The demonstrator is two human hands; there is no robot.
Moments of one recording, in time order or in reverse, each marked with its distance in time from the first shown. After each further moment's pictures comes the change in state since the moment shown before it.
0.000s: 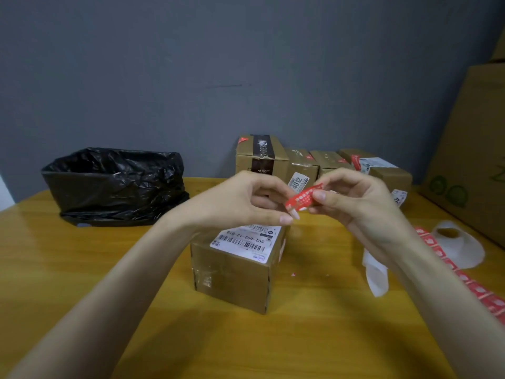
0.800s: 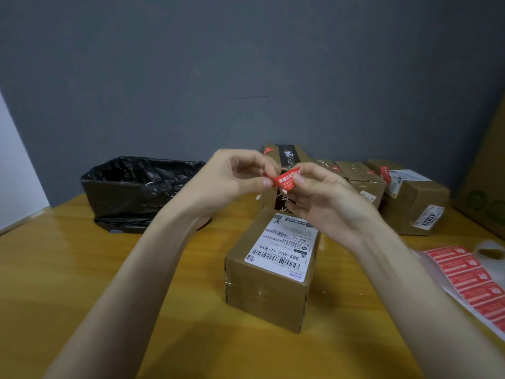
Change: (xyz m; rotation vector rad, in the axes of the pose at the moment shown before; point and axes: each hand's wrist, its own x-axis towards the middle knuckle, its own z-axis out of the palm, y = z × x) left_hand -0.016 -0.008 -0.049 -0.087 0.377 0.152; right_hand 0.050 0.006 0.063 0.306 -0.109 0.258
